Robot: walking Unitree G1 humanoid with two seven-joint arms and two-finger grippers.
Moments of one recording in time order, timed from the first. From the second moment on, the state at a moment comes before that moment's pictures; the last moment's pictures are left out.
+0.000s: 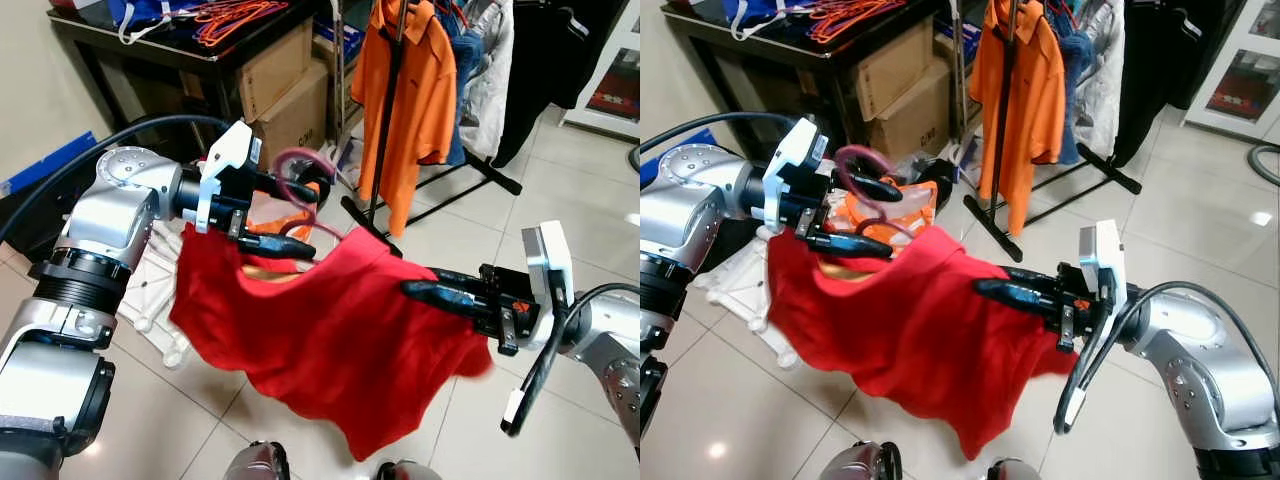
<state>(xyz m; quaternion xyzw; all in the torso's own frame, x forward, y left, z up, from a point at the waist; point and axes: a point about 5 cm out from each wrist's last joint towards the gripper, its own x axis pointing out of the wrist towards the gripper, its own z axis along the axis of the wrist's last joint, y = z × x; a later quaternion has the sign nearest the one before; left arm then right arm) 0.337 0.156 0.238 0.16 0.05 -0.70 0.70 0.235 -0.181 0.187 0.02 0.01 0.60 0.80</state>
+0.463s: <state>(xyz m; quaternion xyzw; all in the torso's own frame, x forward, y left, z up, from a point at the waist) 0.328 0.152 0.242 0.16 0.05 -0.74 0.66 0.237 -0.188 0.183 0.01 0.03 0.59 0.80</state>
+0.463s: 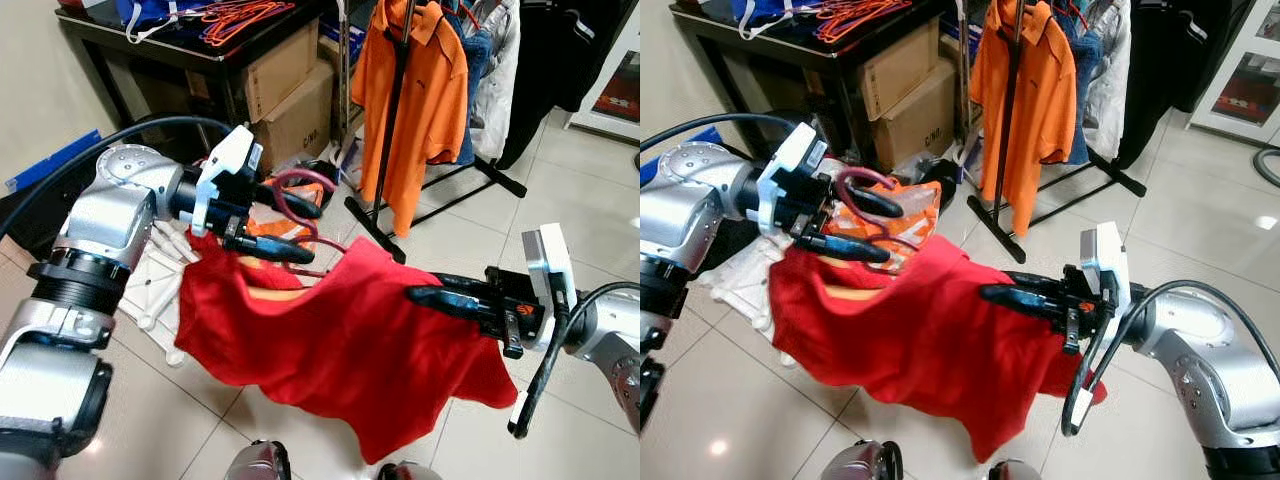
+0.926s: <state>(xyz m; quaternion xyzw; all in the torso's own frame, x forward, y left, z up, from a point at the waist) 0.319 0.153 0.235 0.15 0.07 -0.75 0.64 0.243 -0.190 0.186 0.01 0.02 0.59 0.81</state>
